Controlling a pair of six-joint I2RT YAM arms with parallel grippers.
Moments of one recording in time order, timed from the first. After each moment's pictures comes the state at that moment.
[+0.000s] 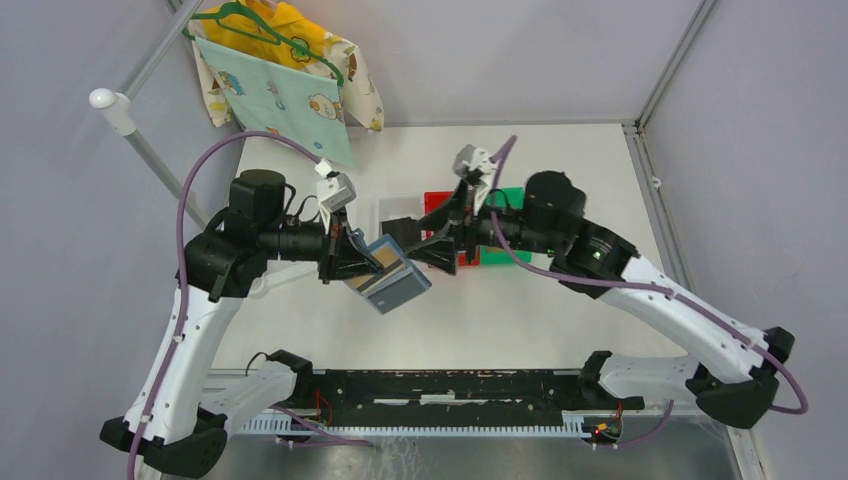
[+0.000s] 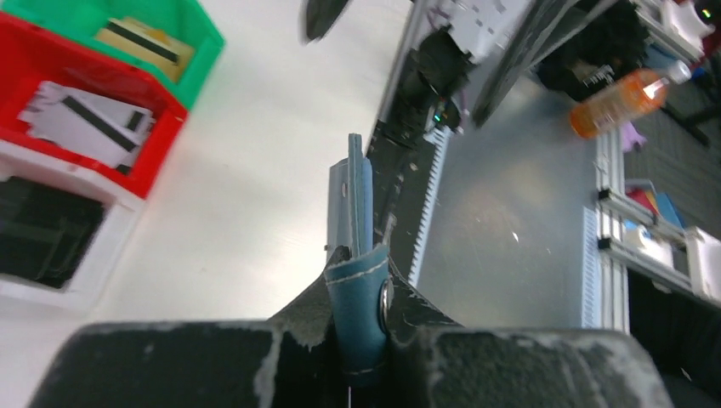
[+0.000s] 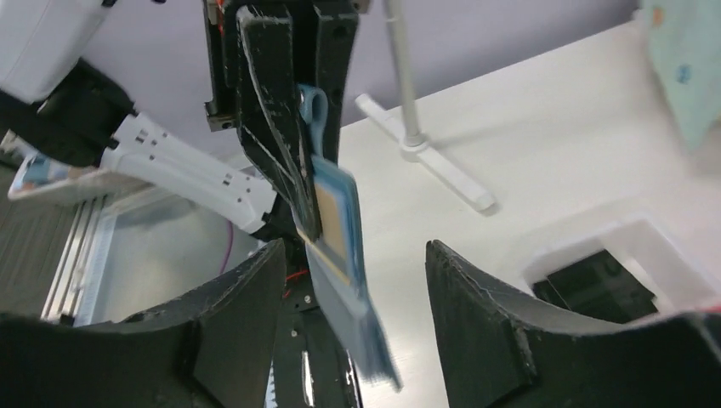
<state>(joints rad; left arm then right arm) -0.37 0.96 1.36 -1.06 1.01 0.16 0.96 1.24 1.39 -0.28 -0.48 0.19</state>
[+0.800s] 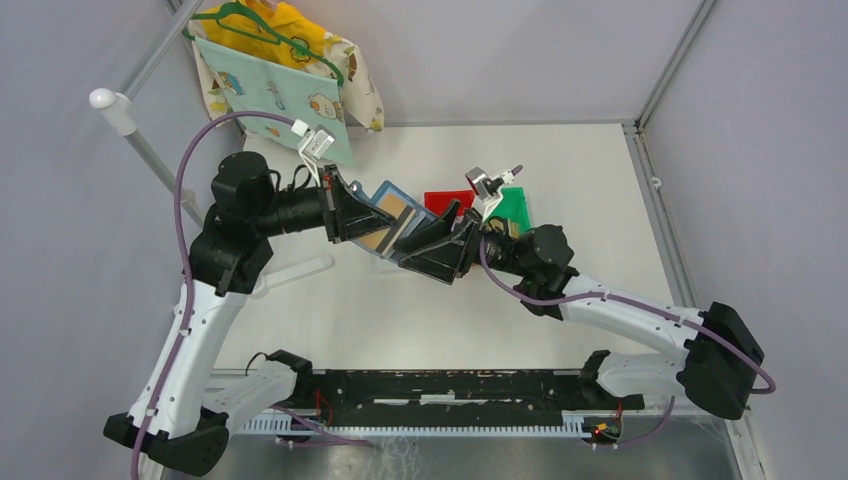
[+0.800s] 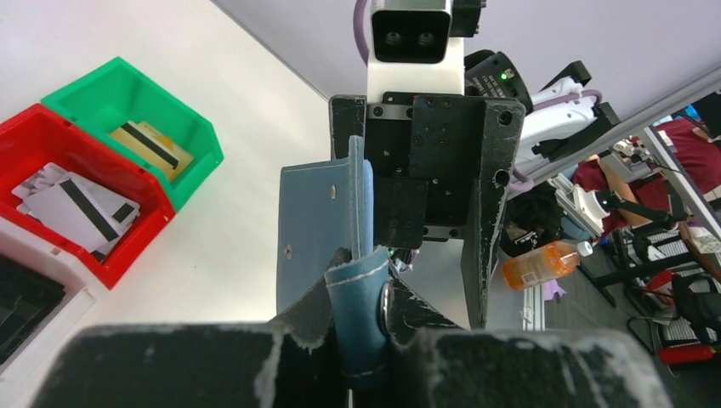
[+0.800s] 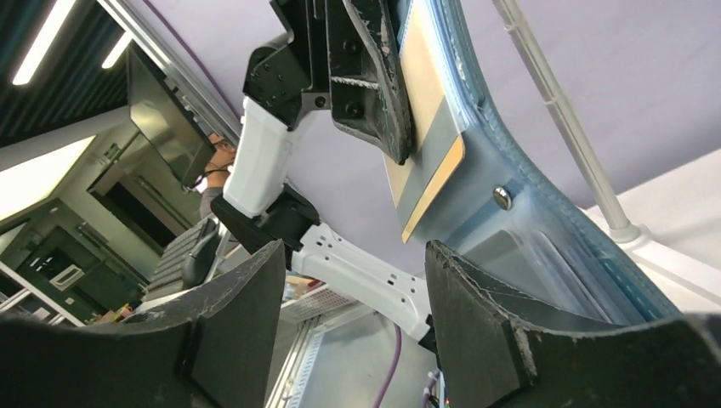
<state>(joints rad) -0.36 0.97 1.32 -0.52 0.89 -0.47 0.92 1.21 0.78 0.89 -0.50 0.95</state>
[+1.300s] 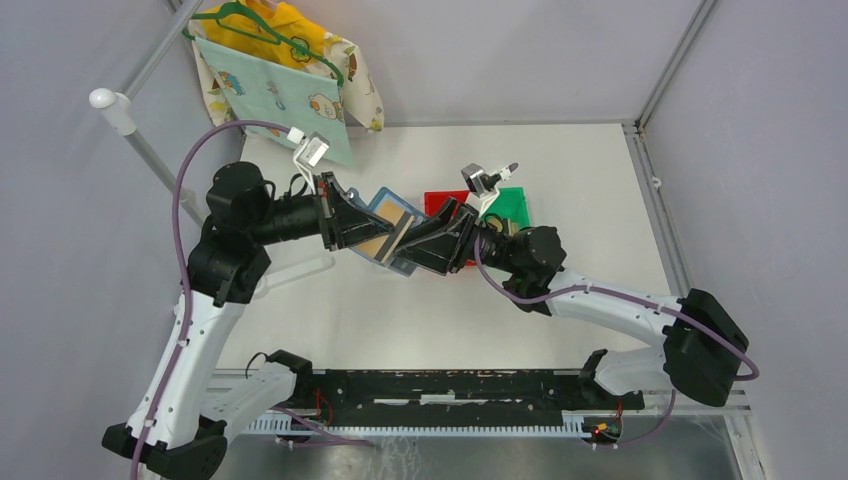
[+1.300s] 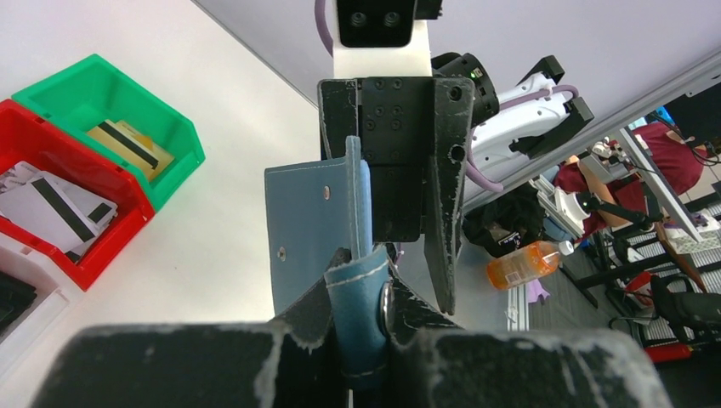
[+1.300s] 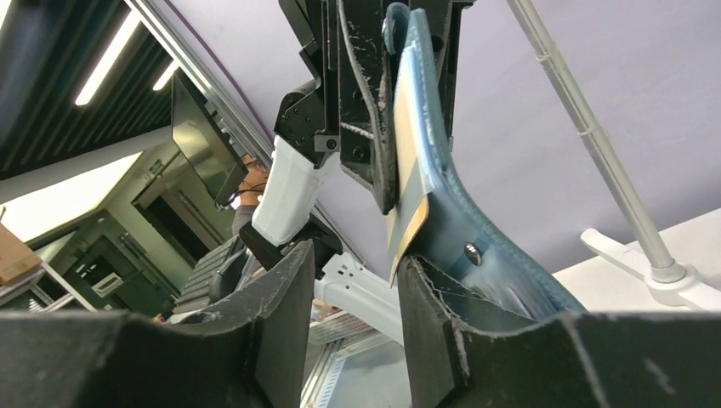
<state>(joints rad) -0.35 0.93 1.27 -0.46 0.92 -0.54 0.93 1.30 0.80 1.10 -0.49 1.05</state>
